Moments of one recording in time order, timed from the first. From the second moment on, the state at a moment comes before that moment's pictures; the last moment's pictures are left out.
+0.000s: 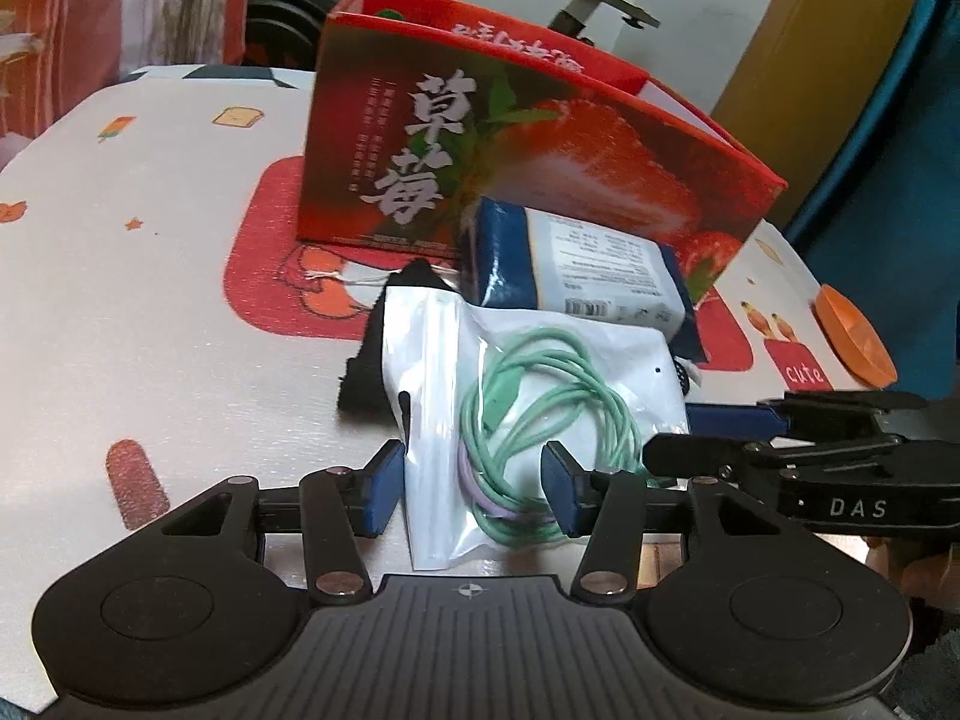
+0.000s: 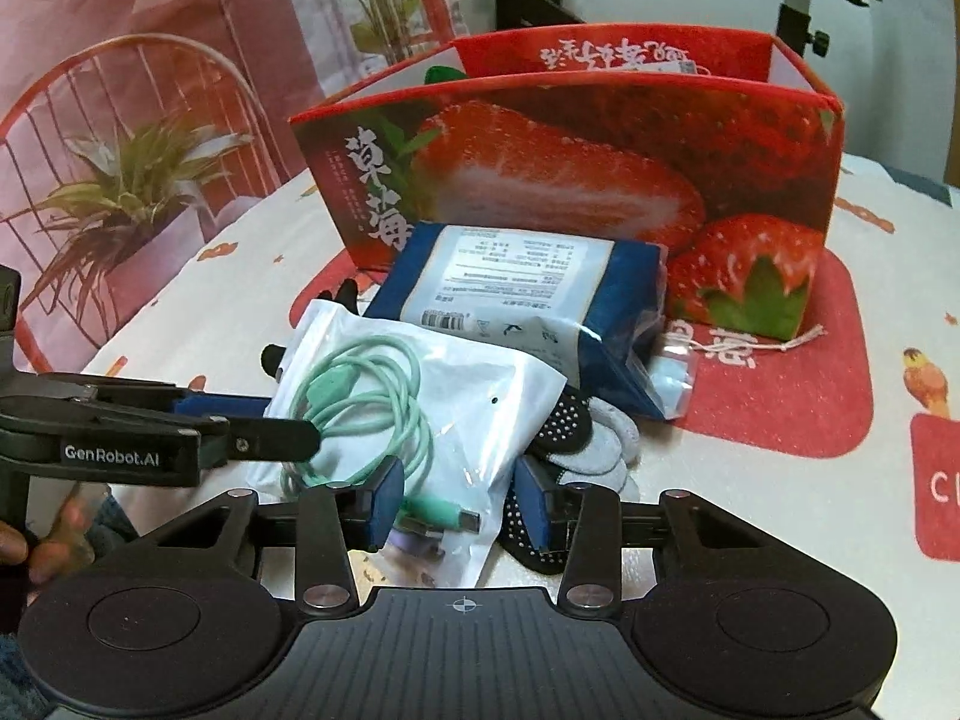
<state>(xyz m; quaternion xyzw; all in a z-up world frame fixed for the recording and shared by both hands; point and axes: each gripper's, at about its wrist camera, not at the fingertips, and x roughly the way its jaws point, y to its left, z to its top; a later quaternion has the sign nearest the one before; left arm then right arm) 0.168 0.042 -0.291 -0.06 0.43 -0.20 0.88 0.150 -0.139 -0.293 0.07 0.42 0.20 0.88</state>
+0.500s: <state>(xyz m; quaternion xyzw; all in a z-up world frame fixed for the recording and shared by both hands) 0.168 0.044 -0.294 -0.08 0.43 -0.22 0.87 0.150 -0.138 -0.292 0.07 0.42 0.21 0.88</state>
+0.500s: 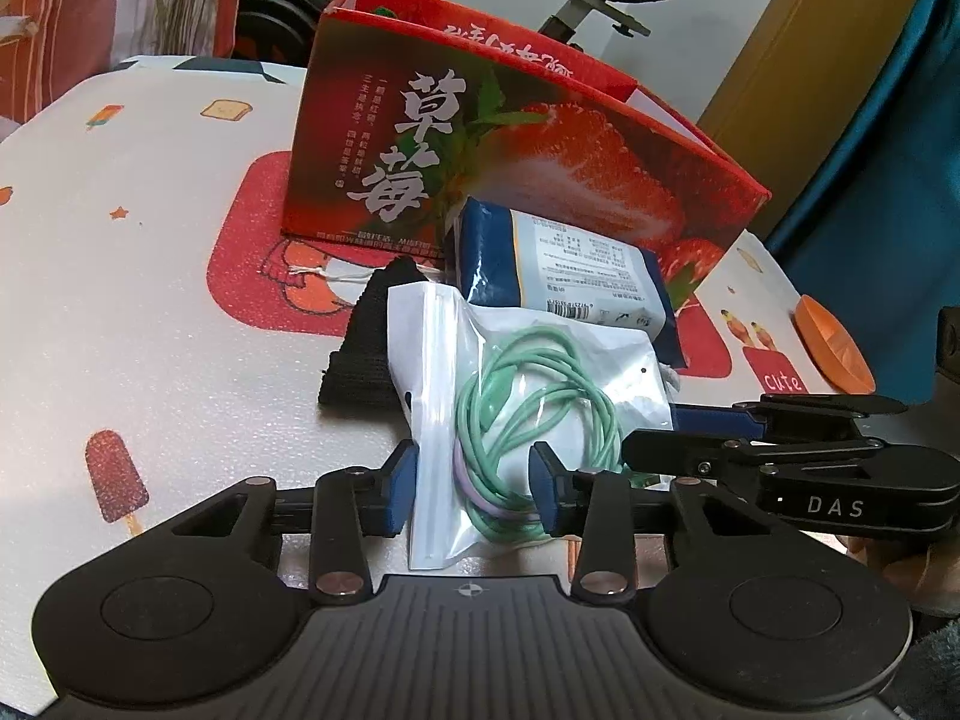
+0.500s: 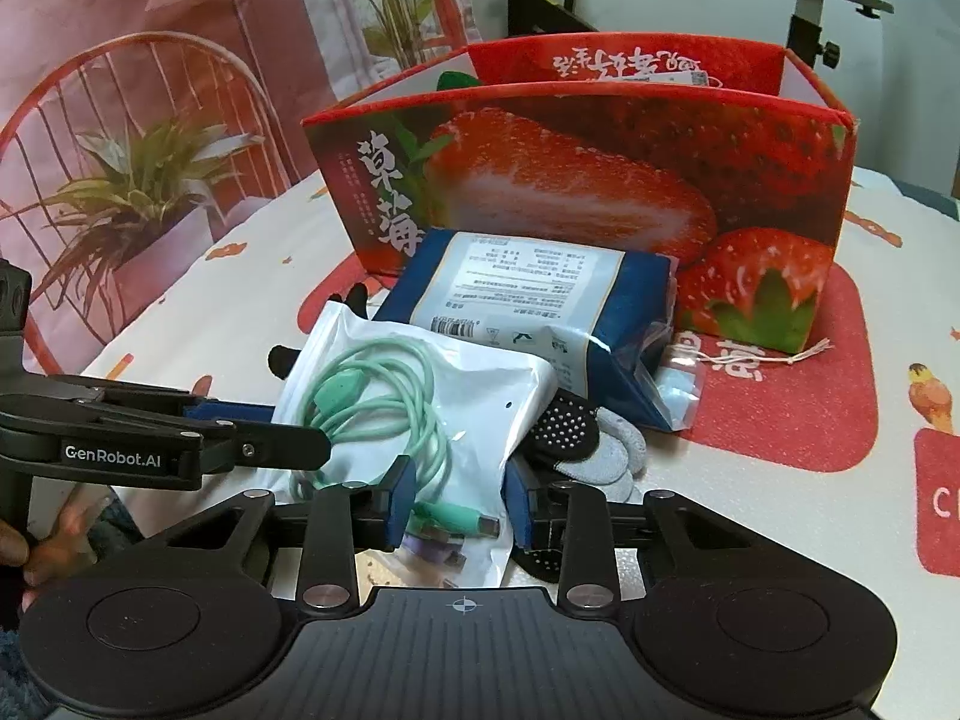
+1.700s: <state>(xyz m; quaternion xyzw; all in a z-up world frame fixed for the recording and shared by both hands) 0.158 0.051 -0.253 -0.07 0.35 -0.21 0.91 0.140 -0.146 -0.256 0.08 0.33 0.22 0.91</state>
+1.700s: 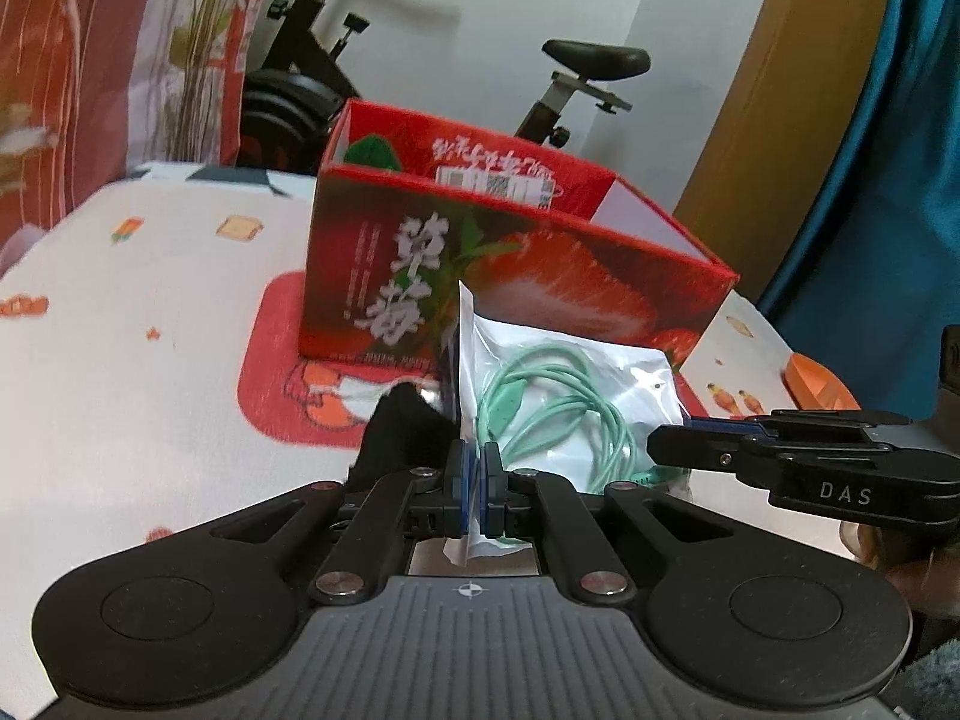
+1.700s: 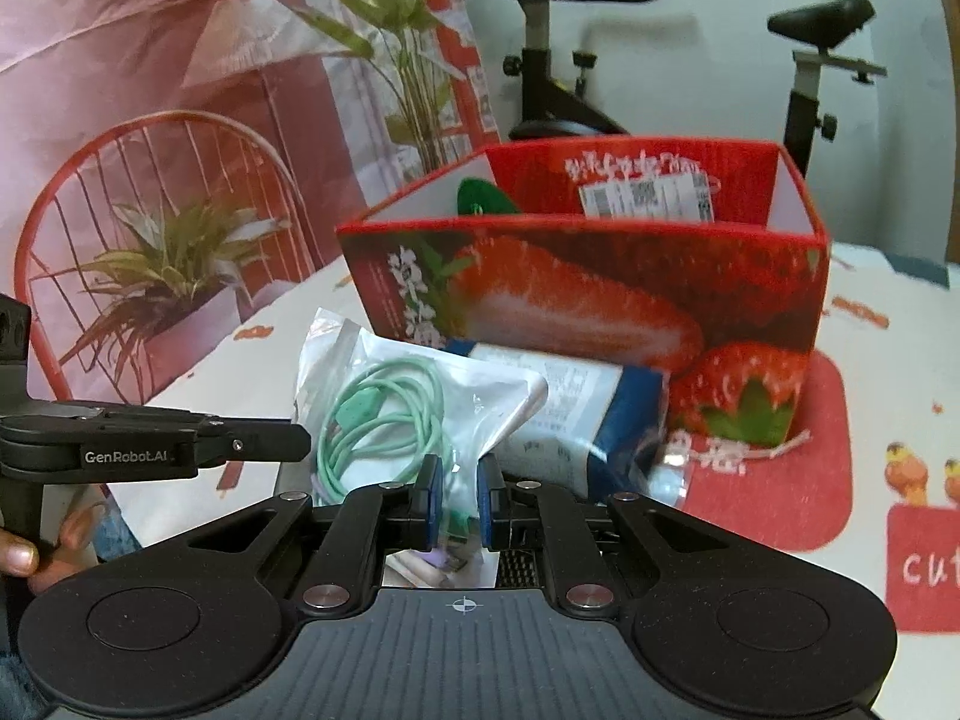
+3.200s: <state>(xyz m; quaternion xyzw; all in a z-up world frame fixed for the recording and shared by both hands) 0.358 -0.002 -0.216 -0.04 0.39 -0.21 0.90 0.369 -0.180 -0.225 0.08 0.37 0.14 0.91</state>
